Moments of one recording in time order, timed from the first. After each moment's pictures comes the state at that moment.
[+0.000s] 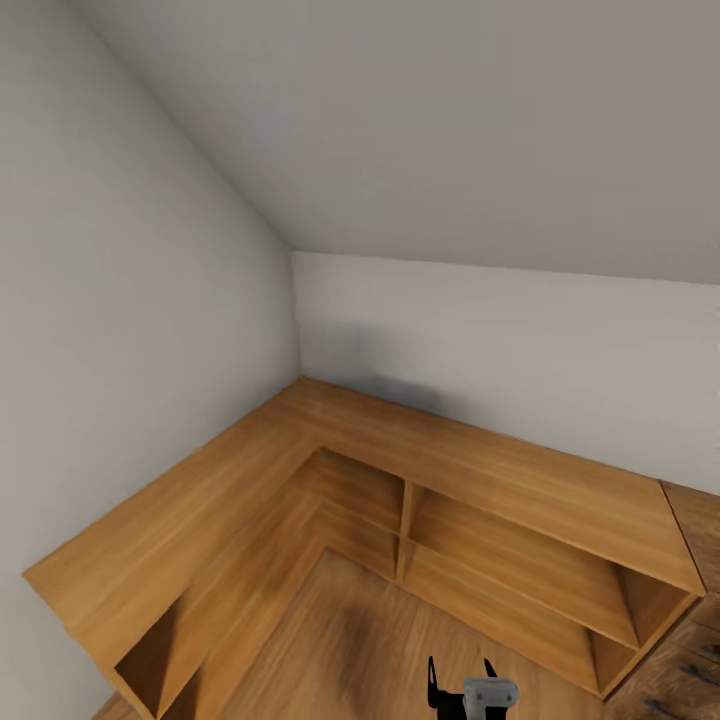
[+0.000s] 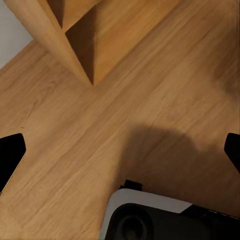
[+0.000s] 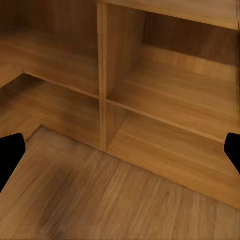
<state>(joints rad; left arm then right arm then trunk) -0.01 -0.01 -0.02 -0.26 0.20 -0.51 0.16 -0.38 0.14 0.72 -0.01 -0.49 -0.91 -0.34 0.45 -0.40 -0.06</state>
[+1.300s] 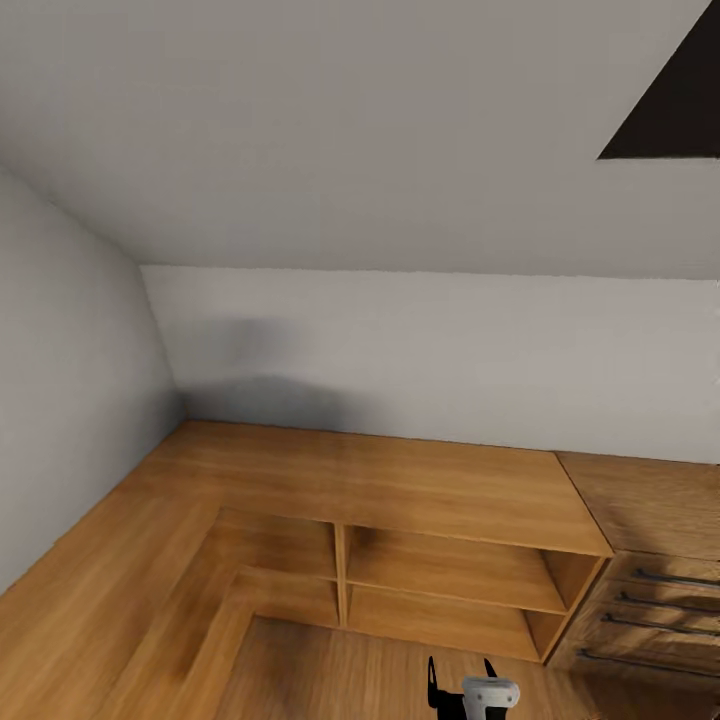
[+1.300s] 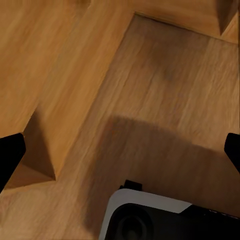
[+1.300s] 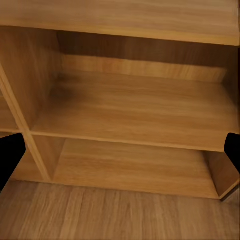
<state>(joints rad) -0.01 -0.01 -0.03 -0.26 0.20 -0.51 0.16 -0.38 0.14 0.72 -0.01 -0.49 -0.91 -0.34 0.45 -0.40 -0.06</state>
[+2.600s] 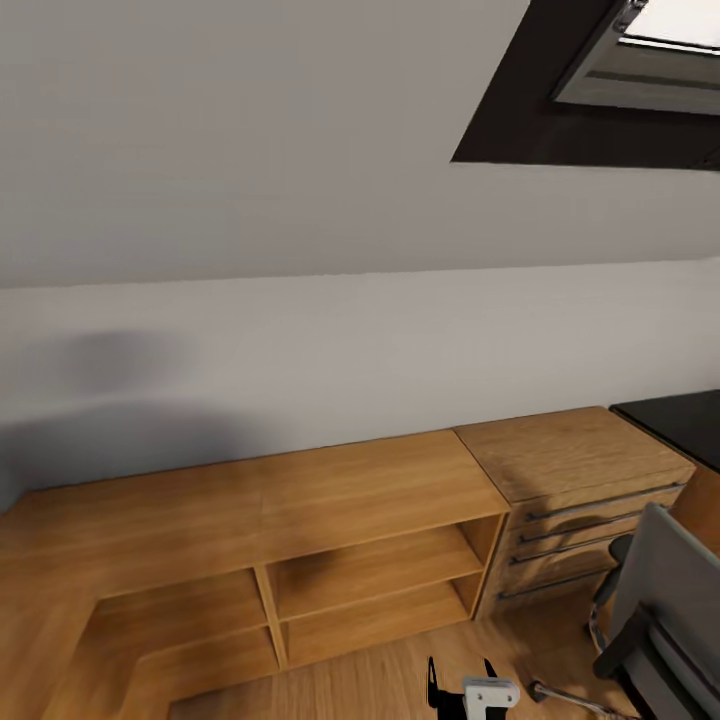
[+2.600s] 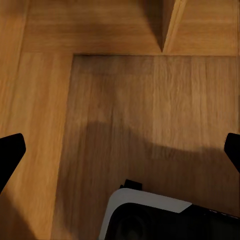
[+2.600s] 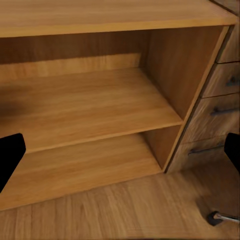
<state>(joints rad) -0.01 -0.01 -0.03 -0.26 0.20 -0.51 0.16 -0.38 0.14 0.72 -0.01 -0.49 -0.91 -0.34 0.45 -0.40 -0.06</state>
